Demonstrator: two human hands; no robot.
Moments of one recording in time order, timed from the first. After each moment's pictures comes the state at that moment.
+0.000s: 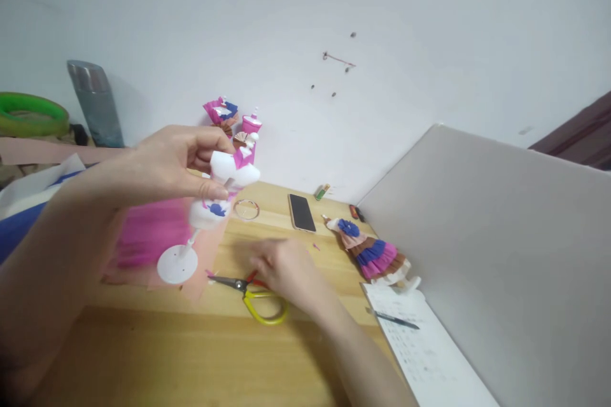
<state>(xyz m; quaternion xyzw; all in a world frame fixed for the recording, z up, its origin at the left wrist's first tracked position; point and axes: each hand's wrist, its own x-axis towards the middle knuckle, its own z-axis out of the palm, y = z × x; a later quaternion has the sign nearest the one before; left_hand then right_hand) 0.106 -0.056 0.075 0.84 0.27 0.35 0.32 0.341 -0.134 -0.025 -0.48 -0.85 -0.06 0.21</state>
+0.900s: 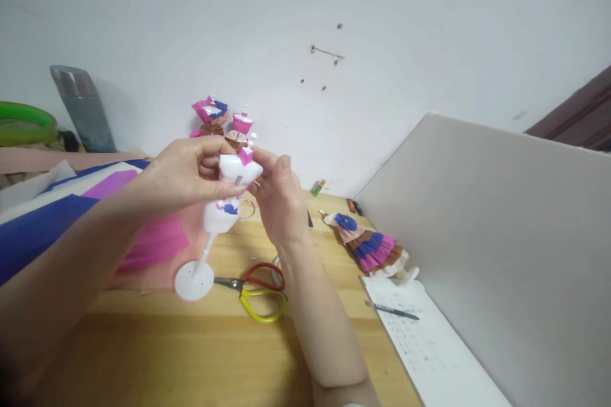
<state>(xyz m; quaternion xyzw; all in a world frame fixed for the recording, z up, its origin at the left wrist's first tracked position) 0.139 -0.054 0.055 0.81 0.26 0.43 0.31 0.305 -0.079 0.028 -0.33 -0.65 0.33 0.59</state>
